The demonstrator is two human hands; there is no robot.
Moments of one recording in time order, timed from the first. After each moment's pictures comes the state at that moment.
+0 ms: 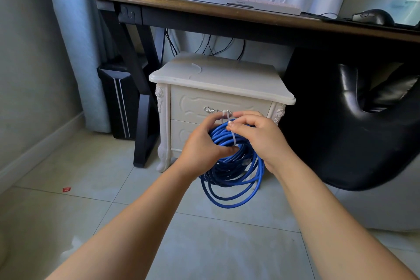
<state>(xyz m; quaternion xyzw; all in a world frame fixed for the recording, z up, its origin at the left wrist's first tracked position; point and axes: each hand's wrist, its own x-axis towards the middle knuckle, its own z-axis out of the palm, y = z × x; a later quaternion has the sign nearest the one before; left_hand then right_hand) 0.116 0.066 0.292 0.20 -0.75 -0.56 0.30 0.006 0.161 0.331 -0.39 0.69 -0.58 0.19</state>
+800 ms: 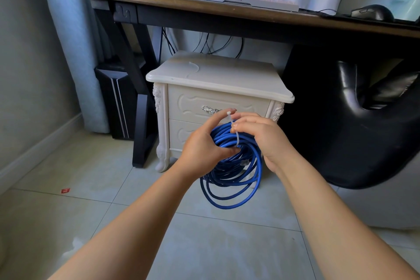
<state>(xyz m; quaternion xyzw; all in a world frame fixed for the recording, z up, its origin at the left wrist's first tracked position) 0.109 0.066 0.289 0.17 -0.79 -0.50 0.30 -0.003 0.165 0.331 -0.35 0.67 -0.61 0.26</state>
